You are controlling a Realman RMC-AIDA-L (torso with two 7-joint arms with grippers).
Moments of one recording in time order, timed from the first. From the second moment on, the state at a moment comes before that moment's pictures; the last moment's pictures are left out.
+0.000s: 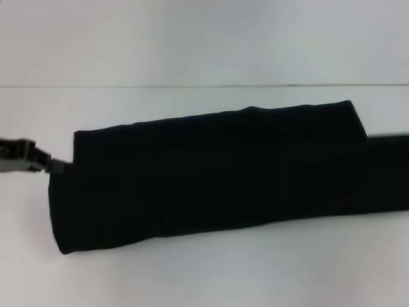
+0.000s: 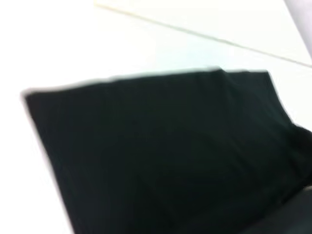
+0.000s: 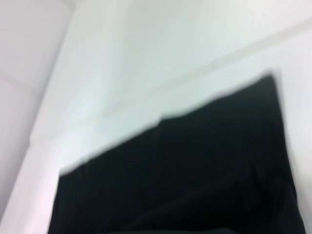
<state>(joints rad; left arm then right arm) -0.74 -1.80 0.43 0.68 2.57 1.72 -2.34 0.59 1.81 -0.28 -0.86 -2.42 -1.75 2.40</state>
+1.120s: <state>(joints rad) -0.83 -1.95 0.62 0.70 2.58 1.06 -2.56 0.81 1.95 -0.54 -0.65 -2.39 -0.80 2.44</state>
